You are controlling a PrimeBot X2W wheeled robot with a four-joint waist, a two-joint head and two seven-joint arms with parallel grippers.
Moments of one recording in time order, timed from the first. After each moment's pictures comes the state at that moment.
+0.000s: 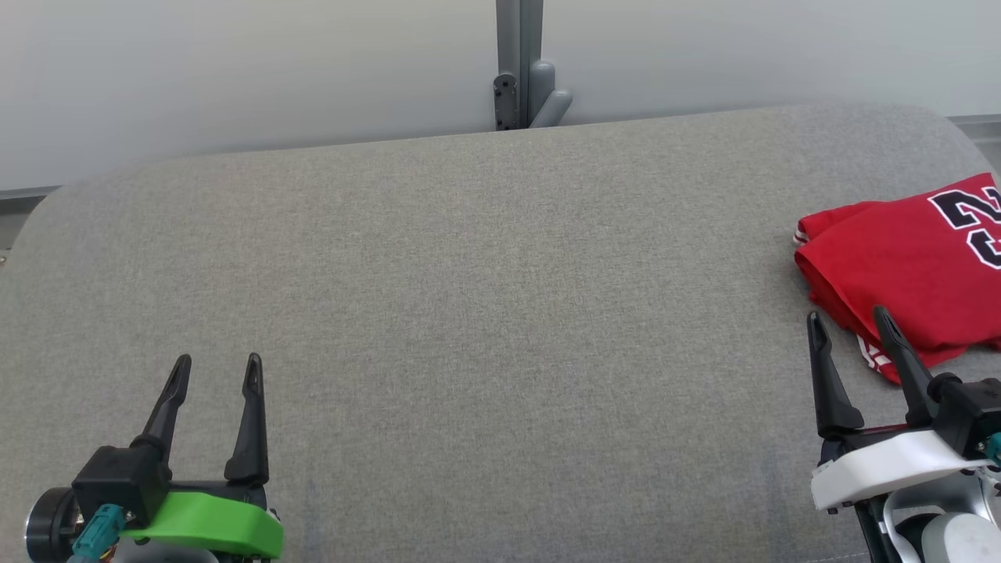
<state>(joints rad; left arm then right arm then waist) 0.03 0.36 -0.24 -0.09 -0.42 0.14 -0.15 0.04 -0.12 -0.05 -0.09 0.17 0.13 -0.09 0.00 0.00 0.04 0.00</state>
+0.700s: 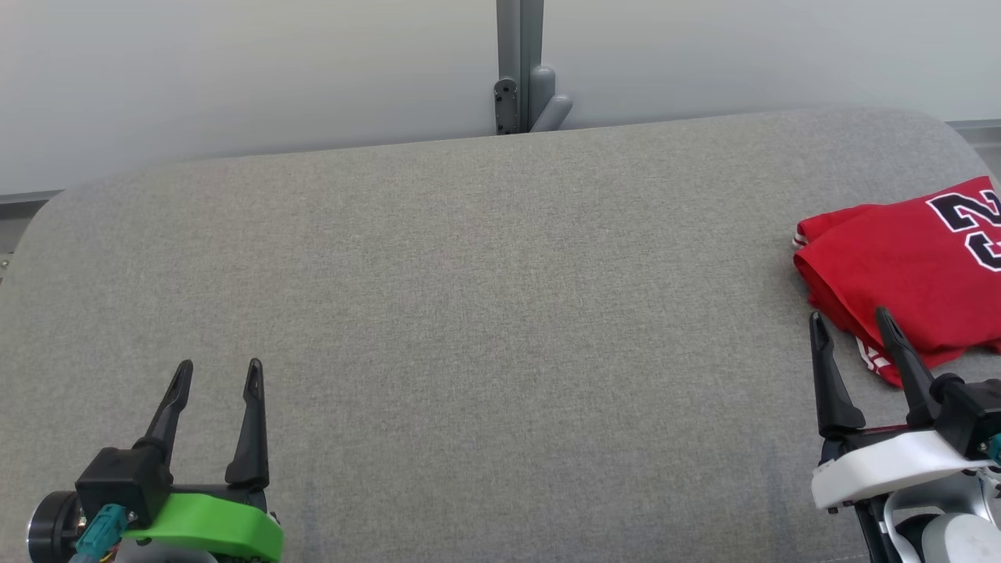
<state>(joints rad) 0.03 0.37 -0.25 -0.07 -0.44 0.15 -0.15 0.04 -0.11 -0.06 -0.09 0.18 0.13 -0.09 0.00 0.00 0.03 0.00</state>
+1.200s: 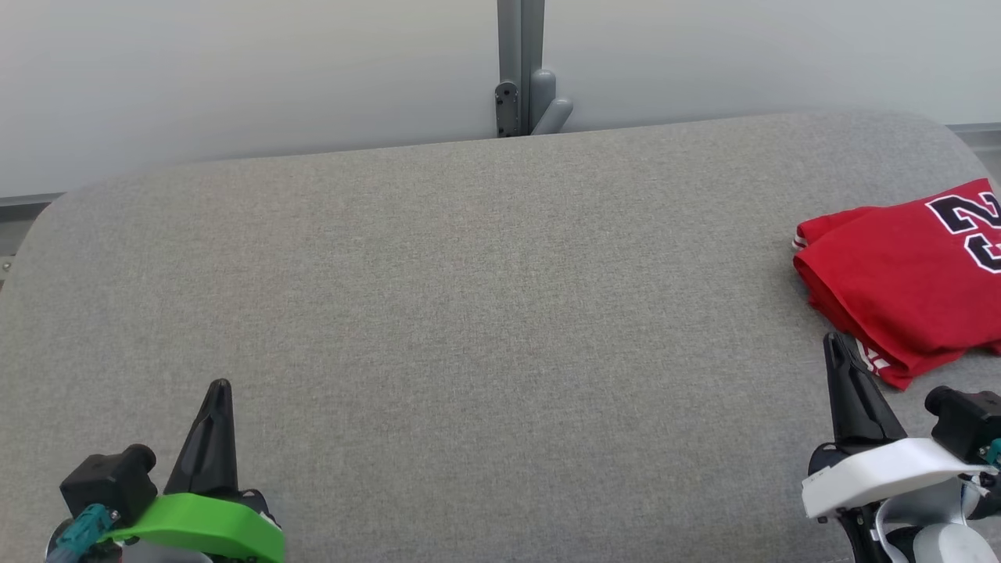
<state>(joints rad) 0.04 0.32 -0.23 -0.02 -0.57 0.12 -0.12 0.04 -0.10 -0.05 -0.02 0.33 0.13 -0.08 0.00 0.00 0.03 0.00</state>
